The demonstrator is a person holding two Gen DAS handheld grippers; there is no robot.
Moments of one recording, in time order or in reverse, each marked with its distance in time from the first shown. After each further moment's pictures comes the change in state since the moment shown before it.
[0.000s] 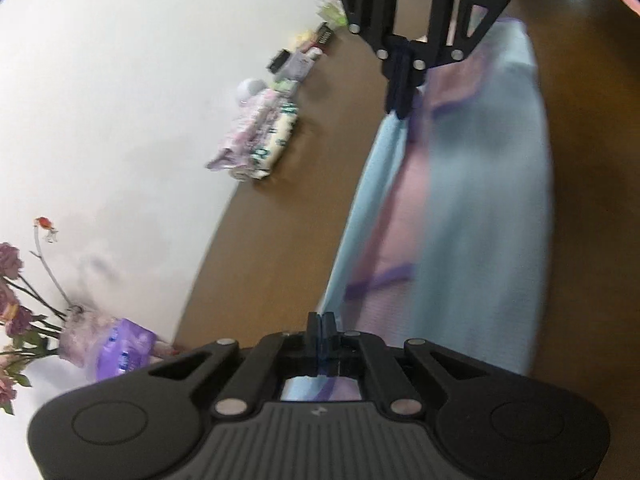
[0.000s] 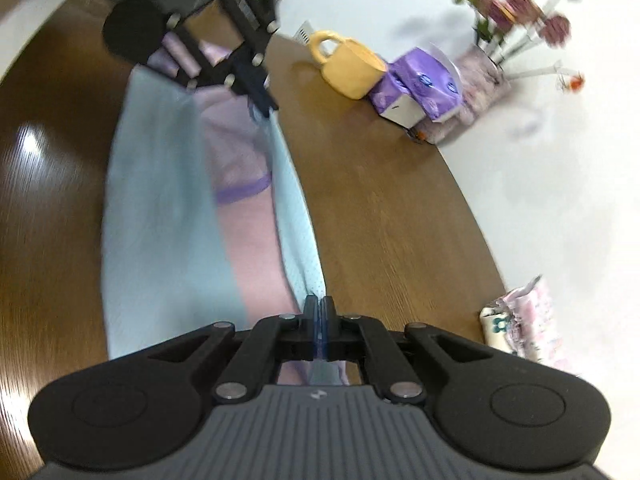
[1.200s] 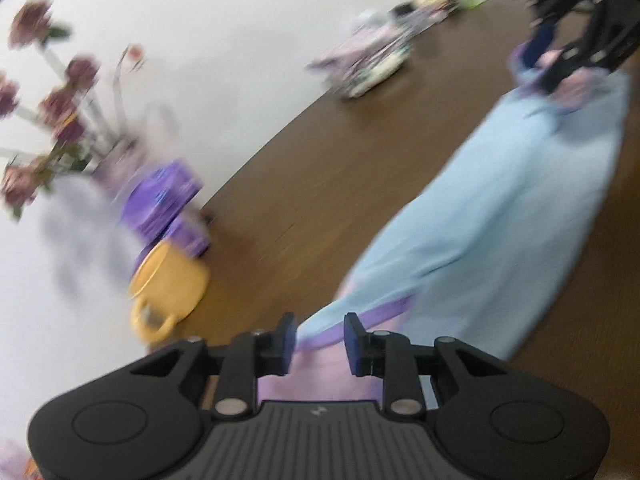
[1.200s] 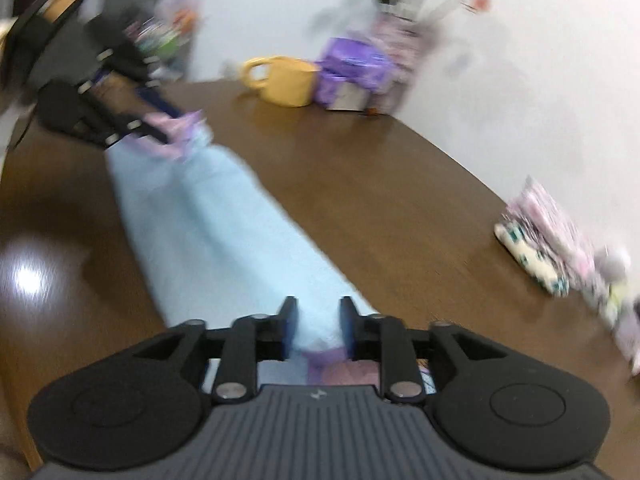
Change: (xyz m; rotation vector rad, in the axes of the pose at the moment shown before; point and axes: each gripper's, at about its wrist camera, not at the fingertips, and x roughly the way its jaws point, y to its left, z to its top) left arm -0.022 0.052 -0.064 -0.431 0.221 0.071; right arm -0.027 -0.015 -0.021 0.568 -0.066 0.036
